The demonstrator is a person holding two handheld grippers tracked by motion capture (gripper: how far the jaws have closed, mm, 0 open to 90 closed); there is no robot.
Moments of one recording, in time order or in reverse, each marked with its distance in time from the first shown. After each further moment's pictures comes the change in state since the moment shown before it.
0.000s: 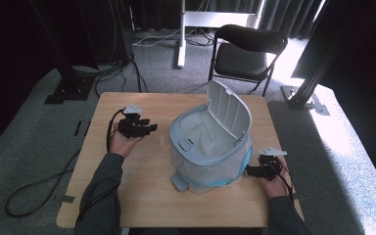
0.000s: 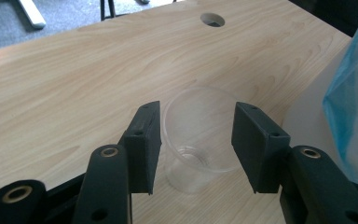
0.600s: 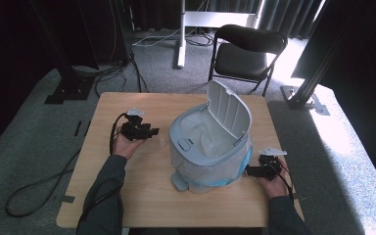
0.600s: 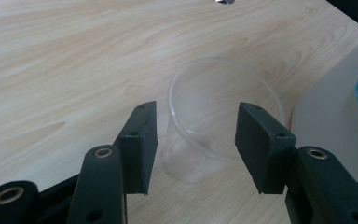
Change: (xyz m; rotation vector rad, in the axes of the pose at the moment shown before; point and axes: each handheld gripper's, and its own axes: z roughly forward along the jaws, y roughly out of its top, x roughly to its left) left arm 0.006 -0.014 0.020 0.059 -0.015 -0.078; right arm 0.000 0.000 0.000 0.001 0.000 0.000
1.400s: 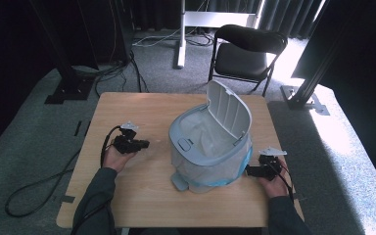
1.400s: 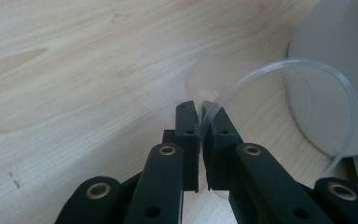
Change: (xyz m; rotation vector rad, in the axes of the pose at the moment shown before) left arm 0.004 -0.045 -0.015 0.103 -0.051 0.048; right arm 0.000 0.000 0.000 0.000 0.000 0.000
